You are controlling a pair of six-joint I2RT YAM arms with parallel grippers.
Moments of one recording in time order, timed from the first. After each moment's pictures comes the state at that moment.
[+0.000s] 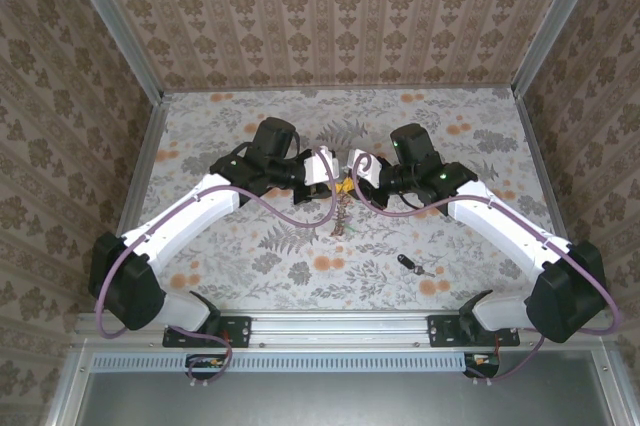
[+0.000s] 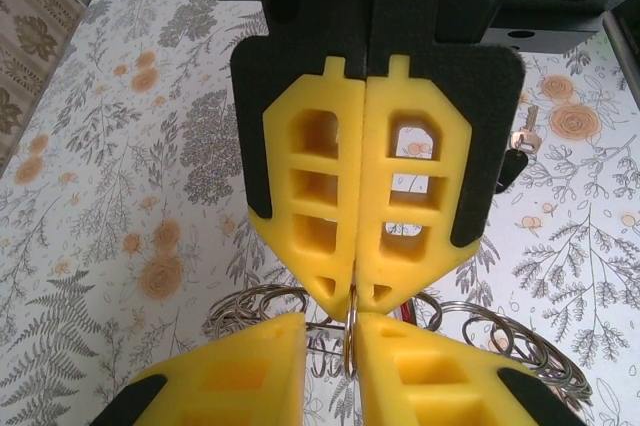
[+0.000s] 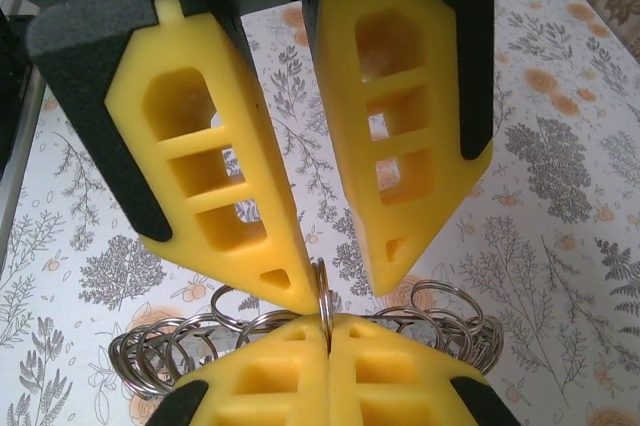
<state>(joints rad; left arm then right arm) -0.69 1.41 1.18 -0.48 0.62 0.74 0.51 1.33 1.06 -0.41 -0.59 -0.60</state>
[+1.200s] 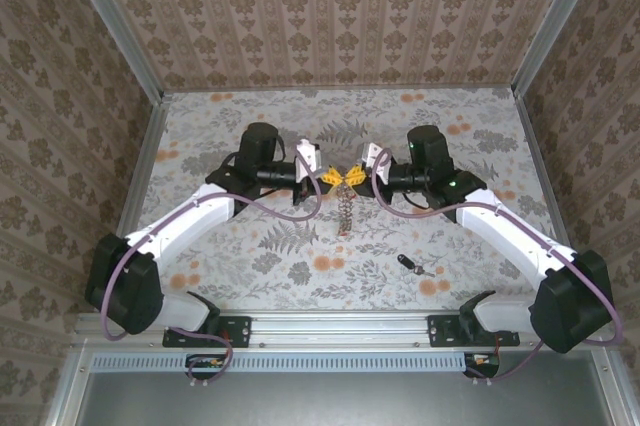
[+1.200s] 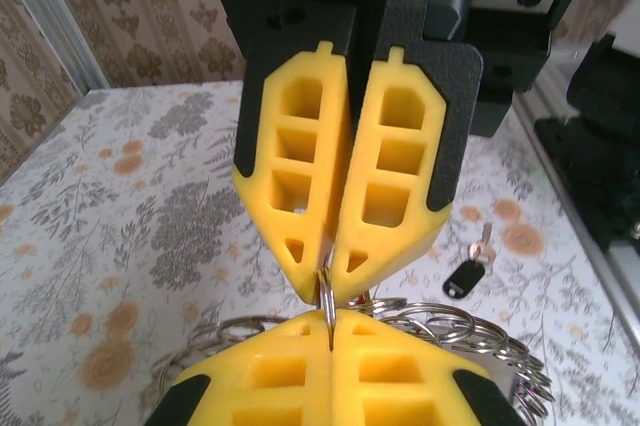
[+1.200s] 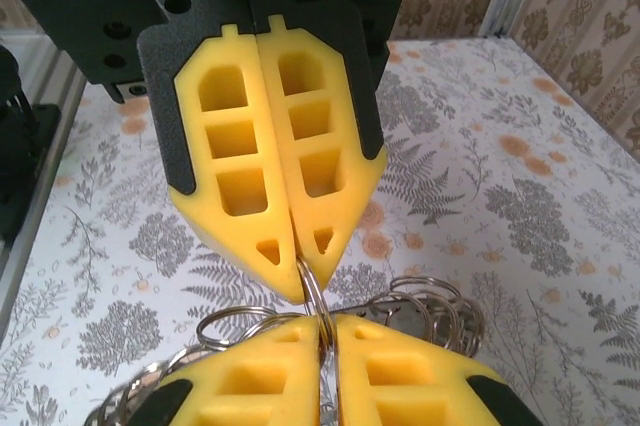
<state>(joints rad) -0.60 1.38 0.98 -0.05 0.92 0.47 0.43 1.27 0.95 -0.17 -0.74 -0.49</state>
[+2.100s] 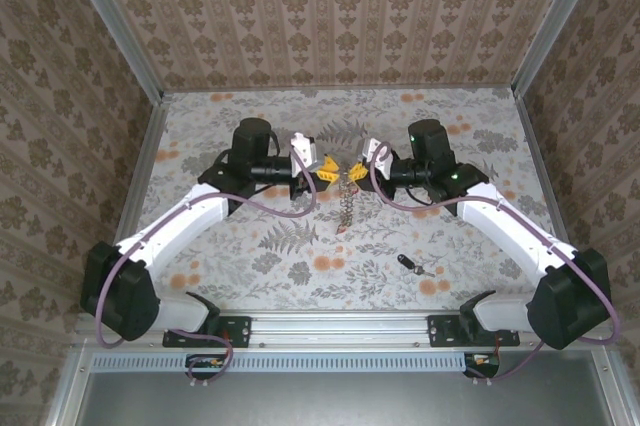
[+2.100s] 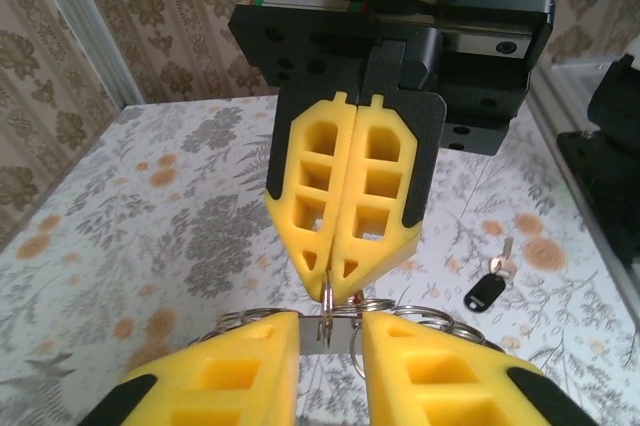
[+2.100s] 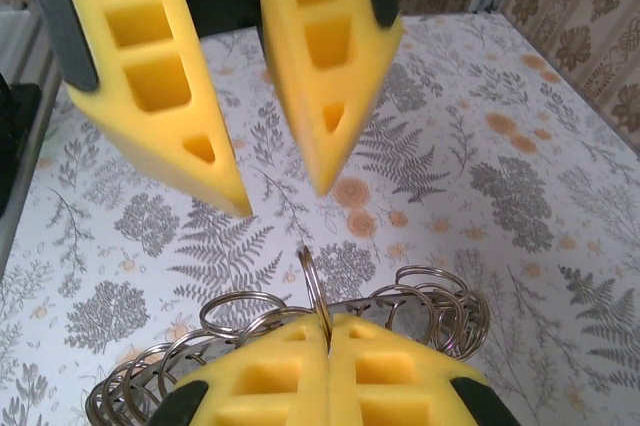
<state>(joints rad) -0.59 1.34 1.04 -0.13 0.86 0.51 0.43 1.29 1.02 -0.30 -0.69 -0.56</state>
